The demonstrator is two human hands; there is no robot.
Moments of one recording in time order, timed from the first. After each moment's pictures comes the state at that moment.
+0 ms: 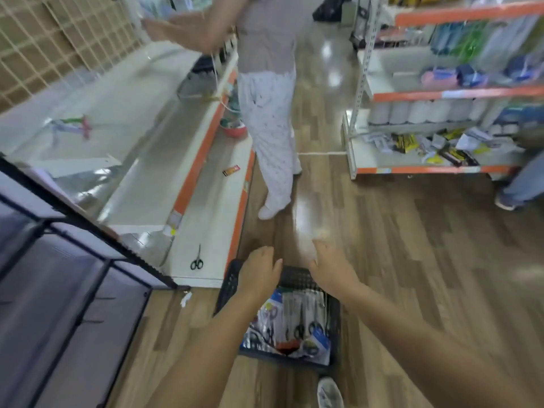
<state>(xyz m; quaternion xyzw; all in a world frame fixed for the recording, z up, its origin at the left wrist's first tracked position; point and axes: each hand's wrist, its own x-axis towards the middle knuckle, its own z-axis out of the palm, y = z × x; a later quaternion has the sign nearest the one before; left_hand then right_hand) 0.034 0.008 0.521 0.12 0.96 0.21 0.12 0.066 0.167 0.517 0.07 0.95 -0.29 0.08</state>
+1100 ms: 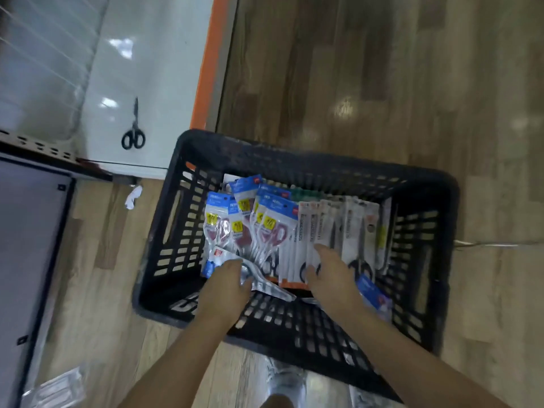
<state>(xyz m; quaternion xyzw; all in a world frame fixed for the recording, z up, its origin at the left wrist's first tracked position) -0.006 -0.076 0.019 -0.06 0.93 0.16 0.33 0.014 0.106 -0.008 0.20 0.84 -0.40 0.32</state>
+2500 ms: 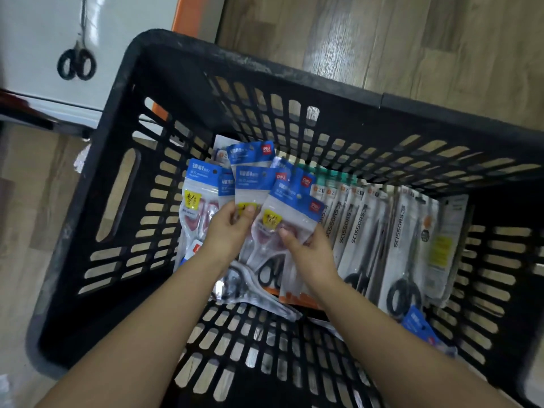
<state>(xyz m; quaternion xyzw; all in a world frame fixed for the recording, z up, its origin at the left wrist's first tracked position) -0.084 -0.084 -0.134 -0.28 0.76 0.52 0.26 -0.039 0.043 -0.156 0.35 0.63 -0.66 0.22</state>
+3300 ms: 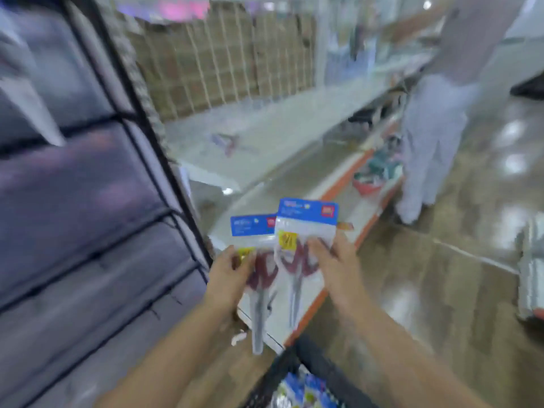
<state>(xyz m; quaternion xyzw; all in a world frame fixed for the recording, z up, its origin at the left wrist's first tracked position) -0.094 -0.141 0.553 -0.21 0.80 0.52 -0.19 -0.151 0.024 0.561 -0.13 0.68 -0.72 0.04</state>
